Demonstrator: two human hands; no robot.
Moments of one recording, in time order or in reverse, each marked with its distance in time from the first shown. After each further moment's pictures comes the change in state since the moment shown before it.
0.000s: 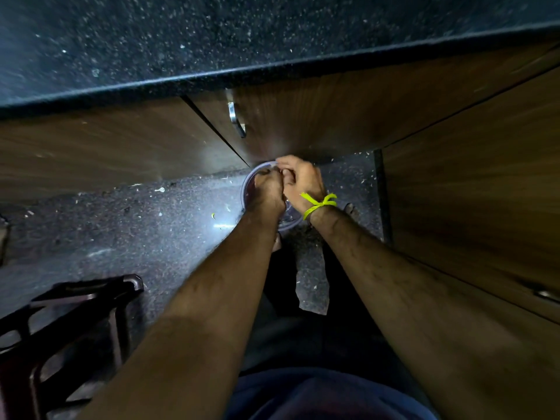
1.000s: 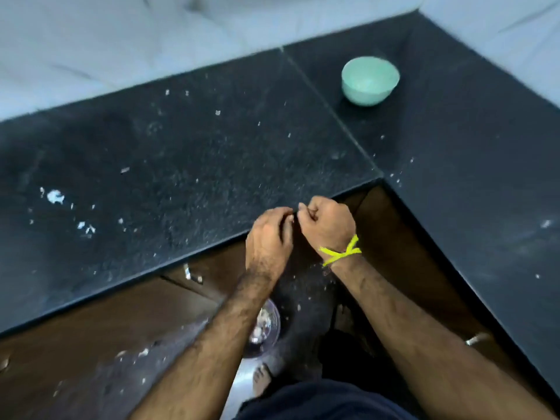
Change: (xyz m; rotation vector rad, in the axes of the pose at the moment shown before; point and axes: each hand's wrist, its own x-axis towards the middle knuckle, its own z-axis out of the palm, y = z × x) left_hand -0.257 0.133 0.125 0.879 -0.074 1.506; right_hand -0.093 -0.095 -0.283 -0.116 0.780 -0.111
